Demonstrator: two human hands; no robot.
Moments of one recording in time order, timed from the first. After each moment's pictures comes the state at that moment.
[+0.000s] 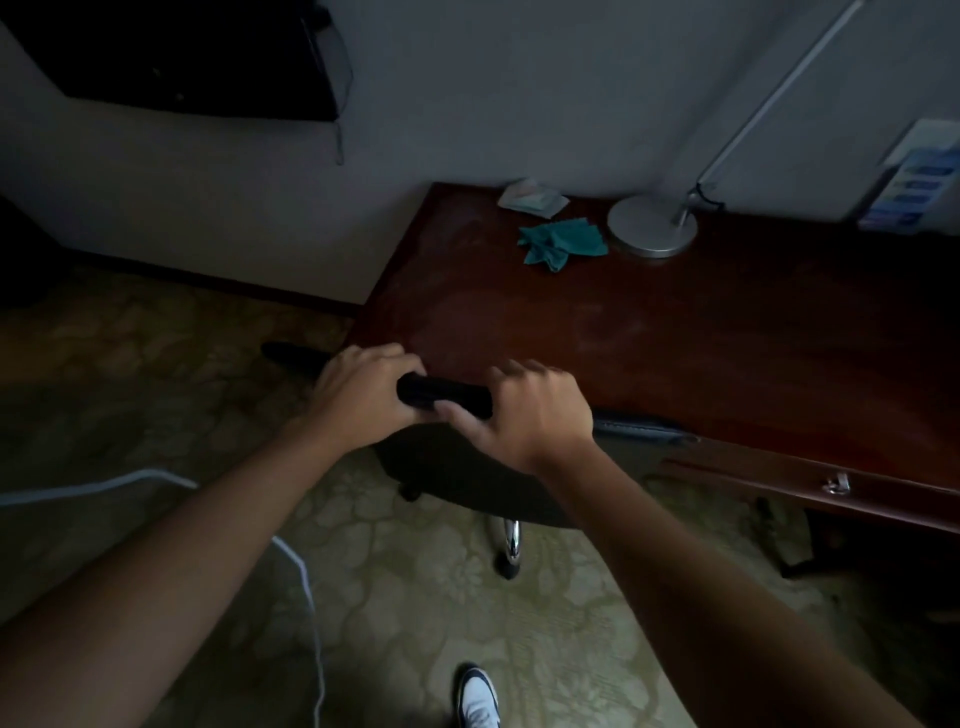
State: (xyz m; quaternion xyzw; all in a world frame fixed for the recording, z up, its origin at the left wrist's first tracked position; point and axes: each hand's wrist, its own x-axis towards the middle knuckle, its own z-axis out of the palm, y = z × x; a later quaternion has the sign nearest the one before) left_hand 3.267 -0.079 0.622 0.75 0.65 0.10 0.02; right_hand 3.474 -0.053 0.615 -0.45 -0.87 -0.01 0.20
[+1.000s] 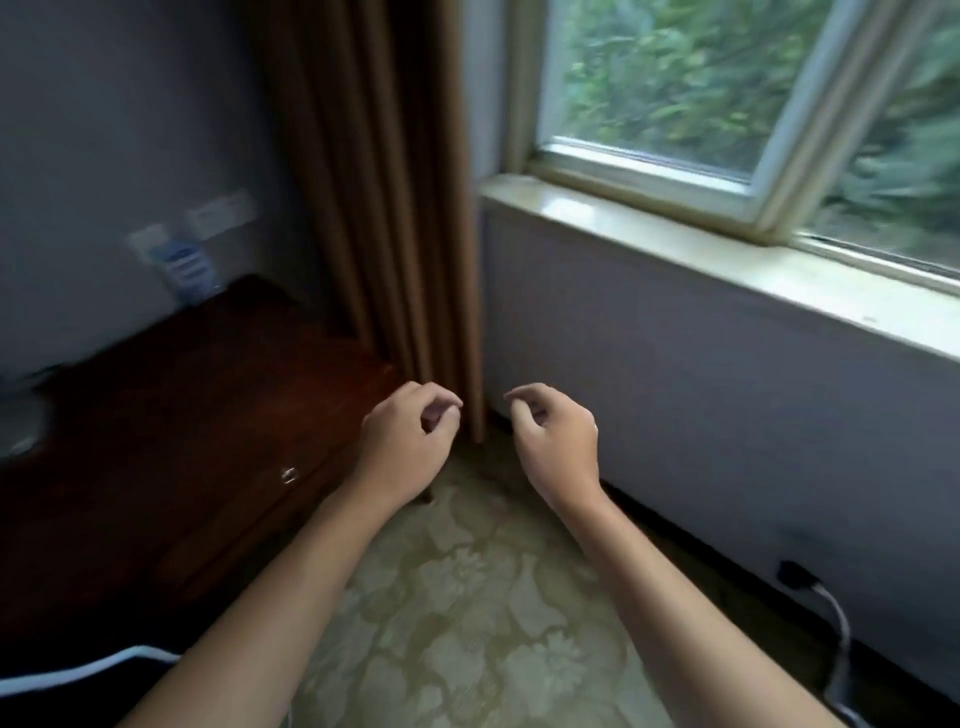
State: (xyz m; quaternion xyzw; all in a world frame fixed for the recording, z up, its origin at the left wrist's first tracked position) left_hand 3.934 -0.262 0.688 0.89 0.26 0.21 0.31; right_hand 4.039 -0.390 0.663 -0.82 -0.23 0.04 0.52
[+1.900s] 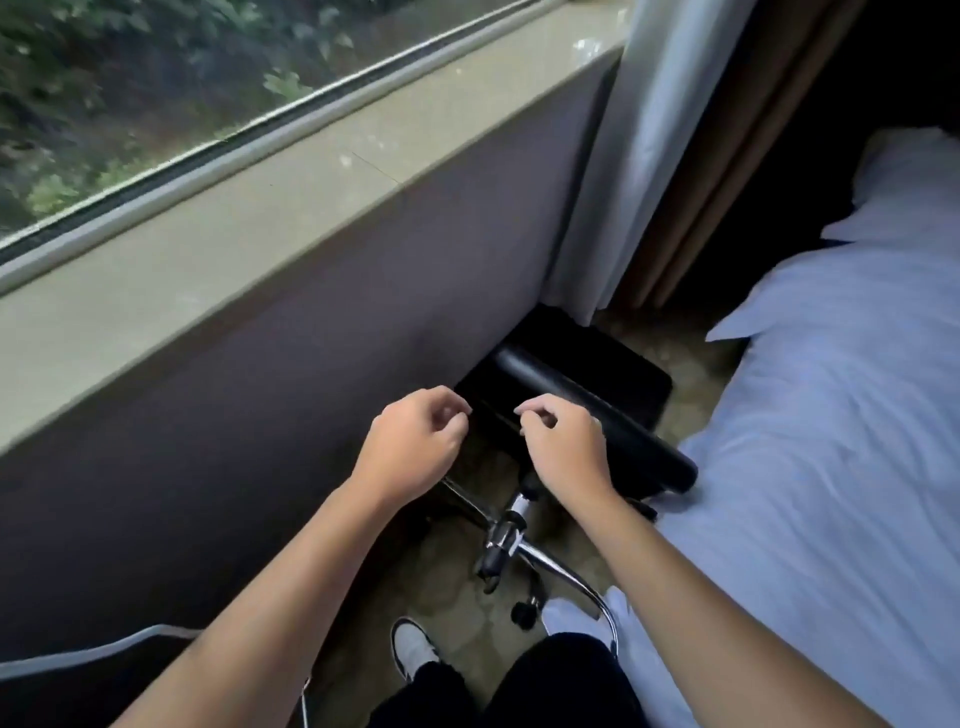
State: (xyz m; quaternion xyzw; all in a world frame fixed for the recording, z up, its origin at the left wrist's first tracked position) left_hand 4.301 -0.805 0.595 0.84 -0.38 -0.25 0.29; right_hand 4.166 -0.913 0.572 -0.72 0.53 -0.13 0.43
